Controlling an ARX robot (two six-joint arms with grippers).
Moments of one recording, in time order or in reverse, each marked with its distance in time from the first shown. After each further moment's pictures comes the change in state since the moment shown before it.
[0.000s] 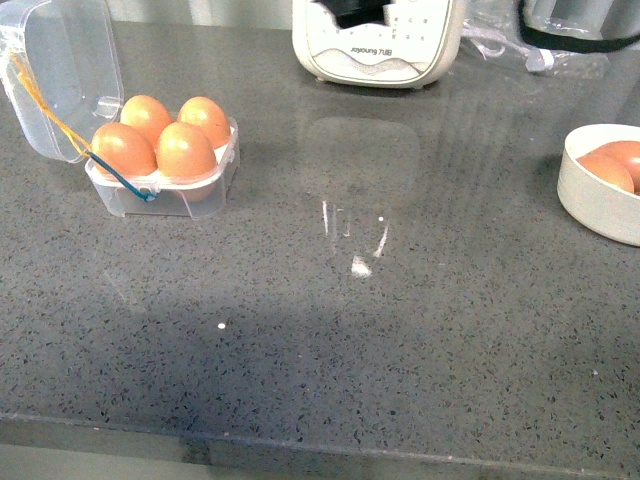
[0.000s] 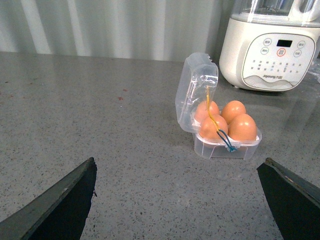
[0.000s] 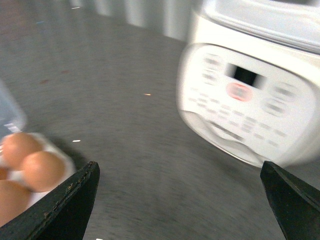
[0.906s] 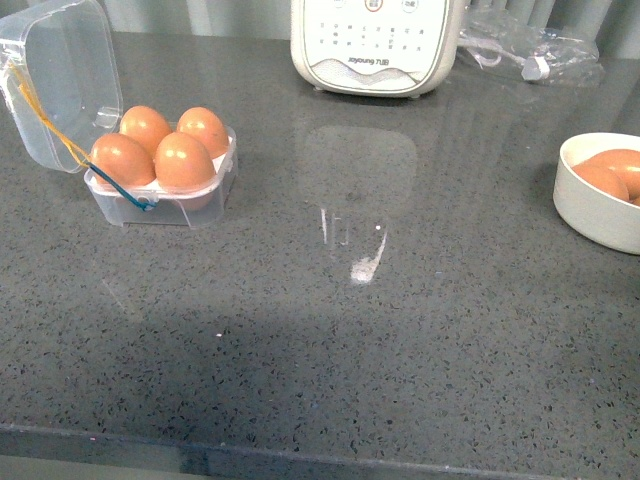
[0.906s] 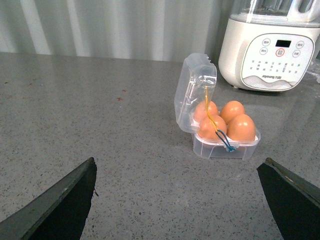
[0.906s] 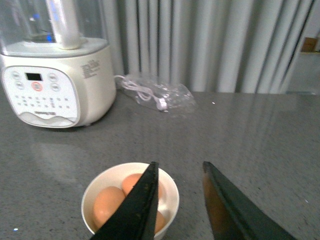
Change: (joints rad) left arm 0.000 0.000 0.000 0.000 0.000 0.000; right arm -0.363 -0.891 -0.860 0.225 0.254 0.069
